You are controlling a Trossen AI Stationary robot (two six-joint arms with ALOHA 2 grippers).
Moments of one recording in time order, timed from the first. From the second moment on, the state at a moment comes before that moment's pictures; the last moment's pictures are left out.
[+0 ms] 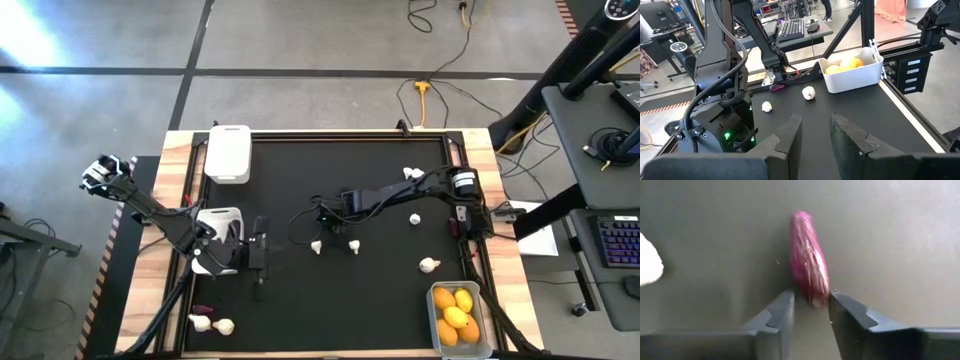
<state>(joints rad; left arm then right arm) -0.59 1.22 0.82 0.15 -0.59 0.06 -0.03 2.06 1.37 -0.53 0.20 0.18</state>
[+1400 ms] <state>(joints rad) -0.59 1.22 0.82 0.15 -0.59 0.04 -0.12 1.57 0.78 -1.32 -0.09 0.56</state>
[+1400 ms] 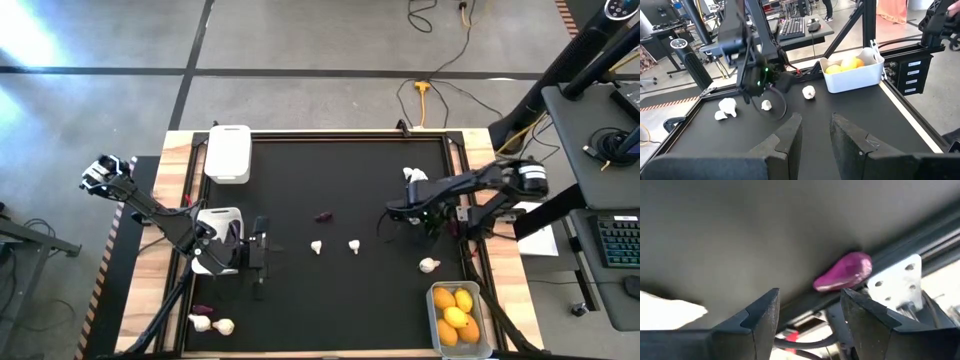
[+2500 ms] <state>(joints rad) -0.59 1.22 0.82 0.12 -0.59 0.04 -0.40 1.91 0.73 -1.27 -0.02 0.26</state>
